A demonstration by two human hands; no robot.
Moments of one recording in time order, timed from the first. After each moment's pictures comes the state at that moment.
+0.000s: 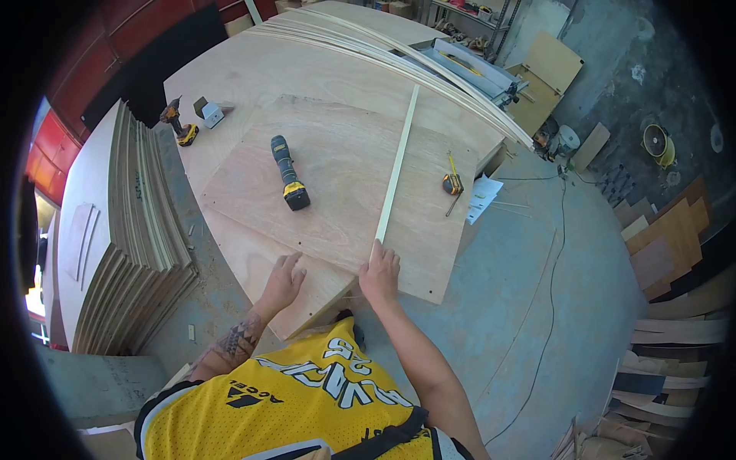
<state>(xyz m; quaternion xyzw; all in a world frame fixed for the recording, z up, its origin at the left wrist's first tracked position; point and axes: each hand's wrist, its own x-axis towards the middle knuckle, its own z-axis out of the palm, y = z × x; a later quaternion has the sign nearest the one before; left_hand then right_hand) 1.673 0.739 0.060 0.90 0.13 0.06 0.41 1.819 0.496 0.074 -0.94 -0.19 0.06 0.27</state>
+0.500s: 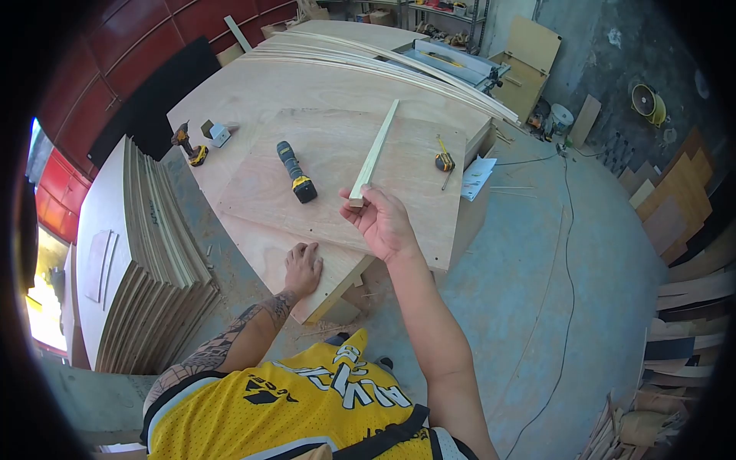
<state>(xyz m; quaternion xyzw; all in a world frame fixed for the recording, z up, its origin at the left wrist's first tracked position) 1.669 0.726 0.032 0.96 0.14 0.13 0.21 1.795 0.486 0.259 -0.31 -0.11 0.29 0.90</state>
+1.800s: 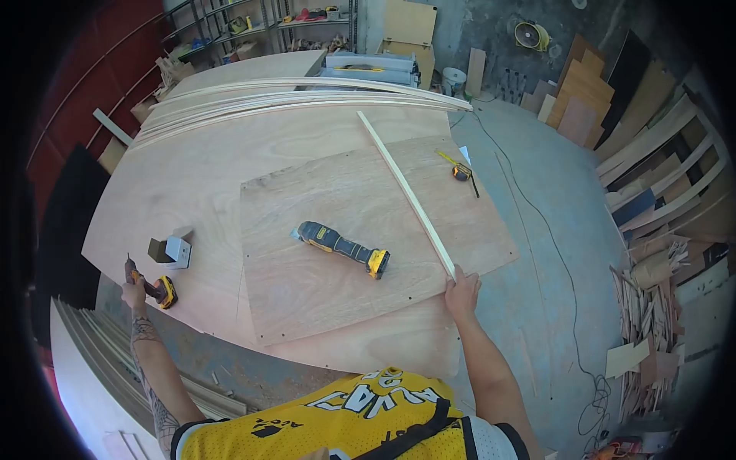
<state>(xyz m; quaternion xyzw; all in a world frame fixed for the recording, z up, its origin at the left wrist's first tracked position) 1.949 1.629 0.131 0.89 0.39 0.22 0.10 1.776 0.645 0.057 -0.94 0.27 -0.13 0.17</state>
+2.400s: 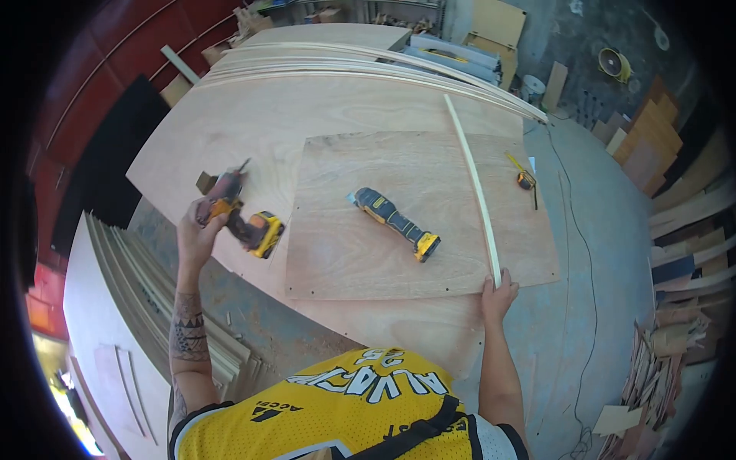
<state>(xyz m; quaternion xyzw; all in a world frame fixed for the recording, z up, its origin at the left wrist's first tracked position) 1.814 1.295 0.294 0.90 0.04 0.26 0.35 1.784 0.624 0.022 -0.91 0.23 -0.24 0.26</state>
